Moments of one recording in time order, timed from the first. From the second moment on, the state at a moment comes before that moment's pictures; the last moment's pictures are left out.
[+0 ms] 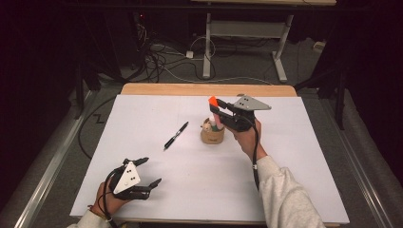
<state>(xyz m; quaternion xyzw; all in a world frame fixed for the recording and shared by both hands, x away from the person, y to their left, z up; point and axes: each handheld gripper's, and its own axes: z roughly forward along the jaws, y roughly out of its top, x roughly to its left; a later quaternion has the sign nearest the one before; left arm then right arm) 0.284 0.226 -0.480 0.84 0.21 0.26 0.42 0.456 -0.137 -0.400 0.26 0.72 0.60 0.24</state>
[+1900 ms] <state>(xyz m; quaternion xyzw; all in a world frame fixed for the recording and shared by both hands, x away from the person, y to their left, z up) 0.285 0.222 -0.482 0.85 0.21 0.26 0.41 0.444 -0.157 -0.439 0.25 0.76 0.55 0.23</state>
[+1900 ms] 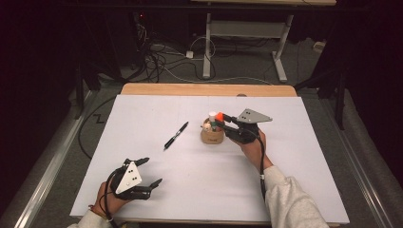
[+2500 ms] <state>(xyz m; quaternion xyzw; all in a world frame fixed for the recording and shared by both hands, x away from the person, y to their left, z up) 0.285 0.221 -0.482 0.85 0.21 0.26 0.41 0.430 -0.167 -0.425 0.25 0.76 0.55 0.26</state>
